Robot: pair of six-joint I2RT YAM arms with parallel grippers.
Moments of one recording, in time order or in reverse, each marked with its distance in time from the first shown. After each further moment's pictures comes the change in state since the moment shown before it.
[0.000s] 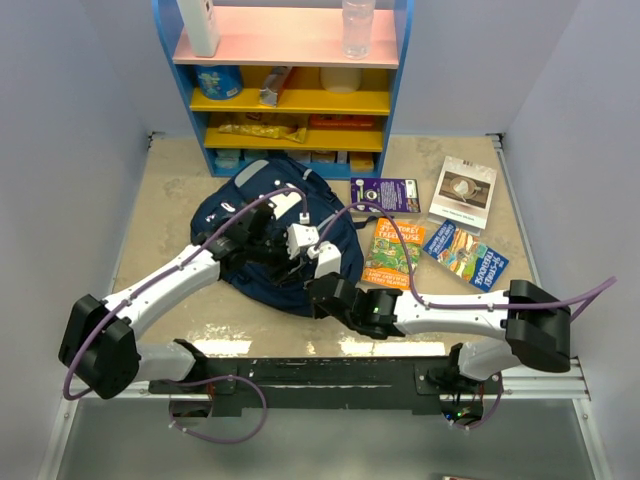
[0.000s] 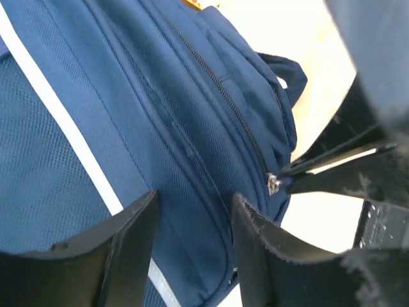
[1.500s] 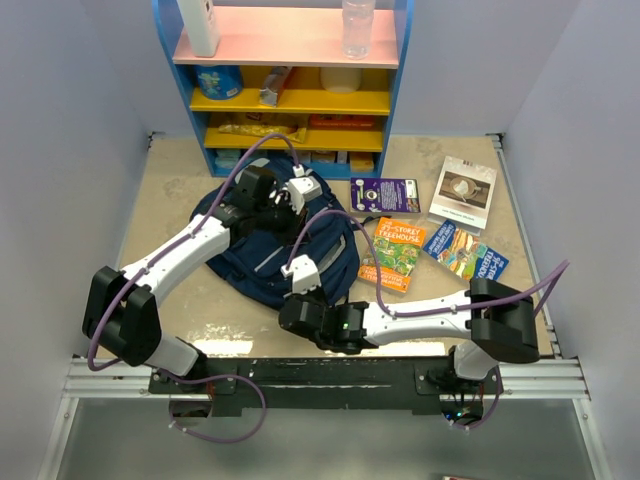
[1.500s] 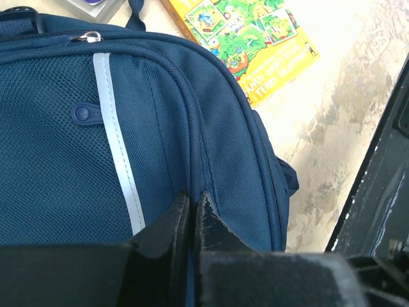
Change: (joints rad) left arm 0.085 0.189 0.230 0.042 0.038 -0.358; right arm 0.149 0.201 0.168 -0.088 0.346 -0.034
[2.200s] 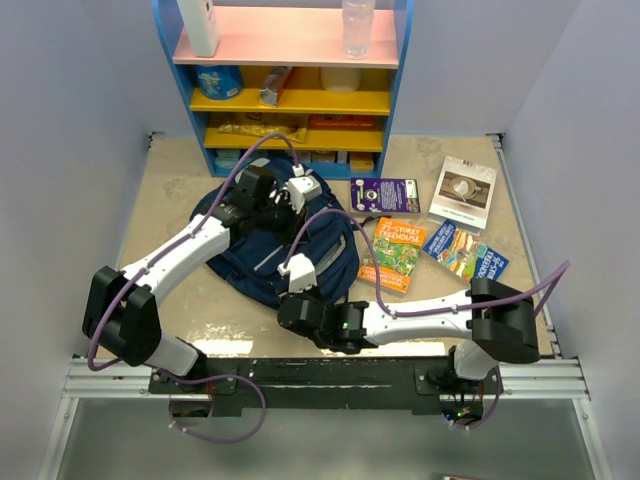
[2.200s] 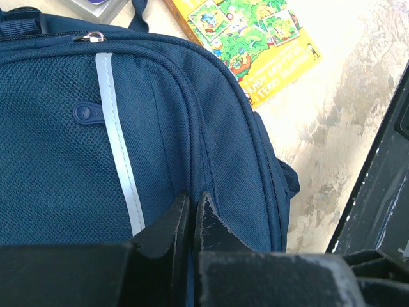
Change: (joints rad) left arm 0.000 0.000 0.000 0.004 -0.008 -0.005; right arm 0.000 -0.033 -0.014 0.058 -0.073 0.003
